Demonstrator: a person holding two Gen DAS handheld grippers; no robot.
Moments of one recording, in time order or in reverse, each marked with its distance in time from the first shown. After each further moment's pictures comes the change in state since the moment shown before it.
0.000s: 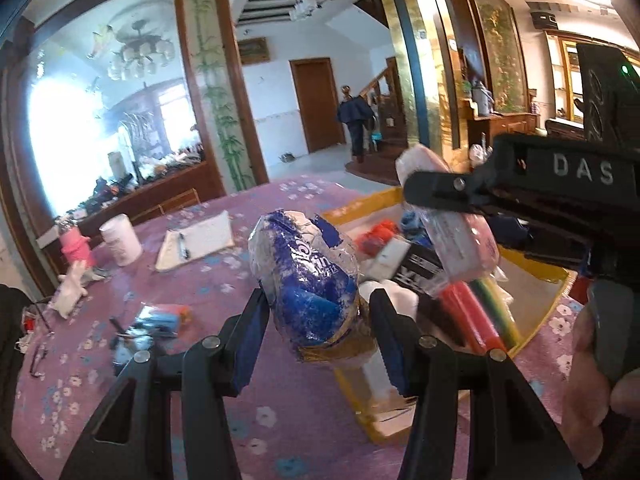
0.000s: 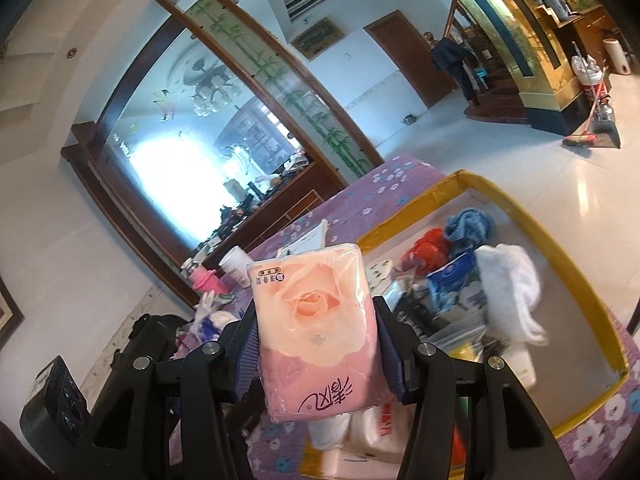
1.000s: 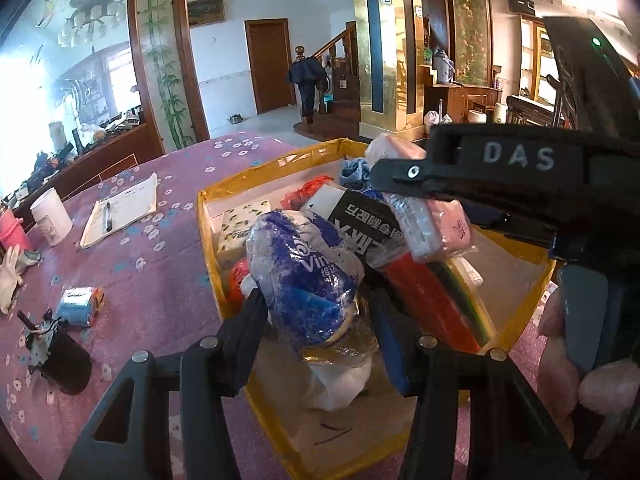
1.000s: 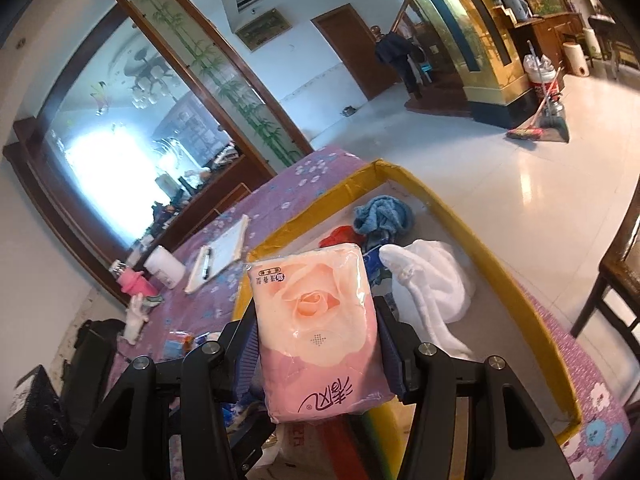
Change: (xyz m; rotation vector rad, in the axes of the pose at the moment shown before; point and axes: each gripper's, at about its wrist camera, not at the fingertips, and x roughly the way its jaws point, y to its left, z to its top) left arm 0.056 -0.032 -0.003 0.009 0.144 -0.196; right arm 0.026 -0.041 0.014 0.006 0.059 -0.273
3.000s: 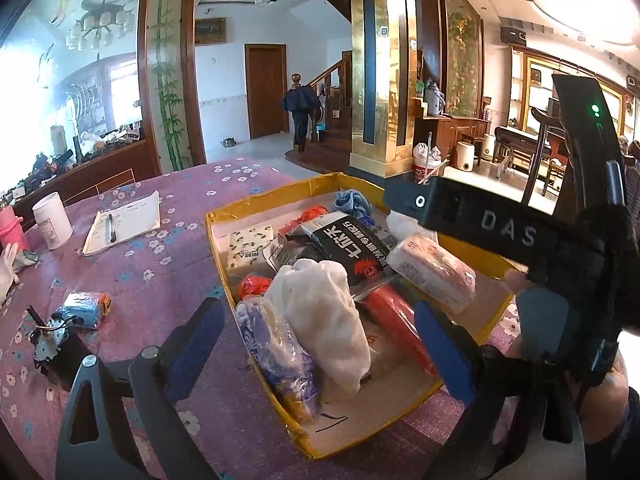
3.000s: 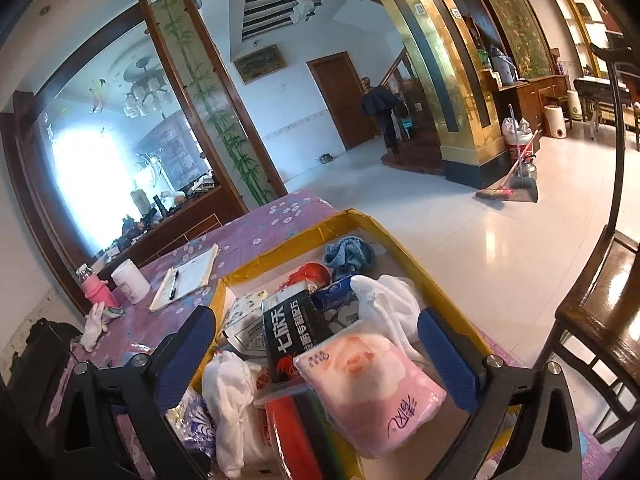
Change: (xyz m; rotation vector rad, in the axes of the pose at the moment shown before) left arm -0.038 0.015 -0.007 -0.041 -0.114 -0.056; right arm -0.036 0.007 -0.015 -0.109 -0.196 -0.126
